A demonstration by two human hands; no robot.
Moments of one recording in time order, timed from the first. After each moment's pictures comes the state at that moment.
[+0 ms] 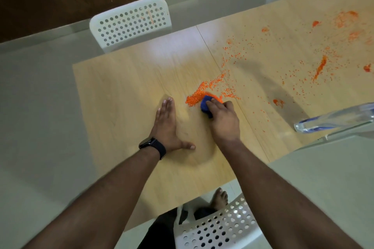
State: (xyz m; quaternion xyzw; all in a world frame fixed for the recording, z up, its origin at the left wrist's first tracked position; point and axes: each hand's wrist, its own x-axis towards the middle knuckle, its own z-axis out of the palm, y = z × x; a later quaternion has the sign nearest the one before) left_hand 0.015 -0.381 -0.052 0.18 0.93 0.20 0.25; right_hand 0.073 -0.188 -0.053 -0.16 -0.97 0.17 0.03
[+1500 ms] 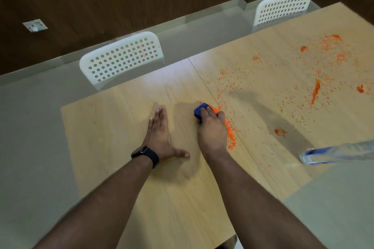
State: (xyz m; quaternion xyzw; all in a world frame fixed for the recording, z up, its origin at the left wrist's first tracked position) left_hand -0.092 -0.361 -0.055 0.19 0.92 0.23 0.26; right_hand -0.029 -0.195 -0.048 -0.26 -0.95 0.15 0.03
